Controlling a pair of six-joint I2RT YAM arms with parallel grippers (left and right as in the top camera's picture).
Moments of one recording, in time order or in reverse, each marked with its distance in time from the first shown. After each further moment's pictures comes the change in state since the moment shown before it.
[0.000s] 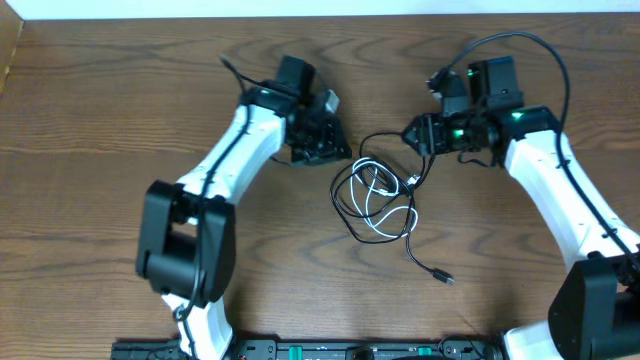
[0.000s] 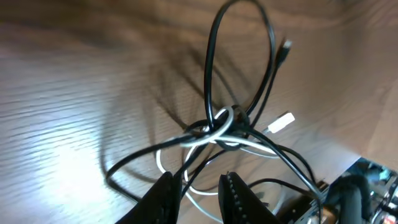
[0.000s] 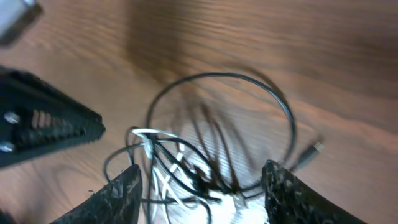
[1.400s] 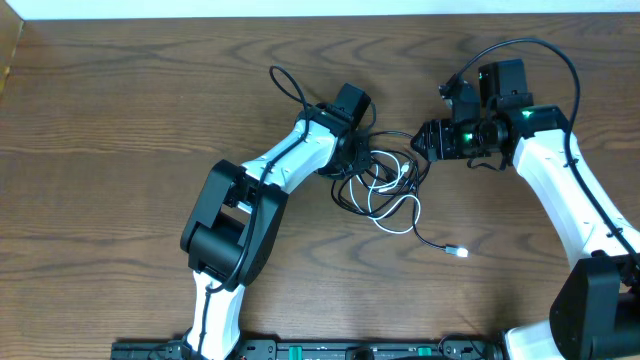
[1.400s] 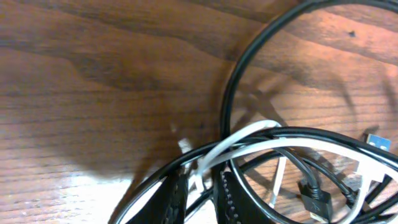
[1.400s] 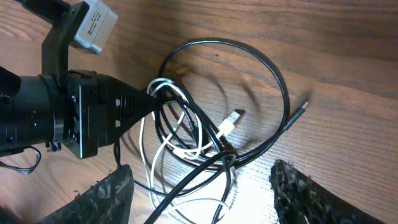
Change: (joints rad) left arm -0.174 0.162 0.005 0.145 -0.406 -0.211; right arm -0.031 0.000 0.000 -0.085 0.020 -0.016
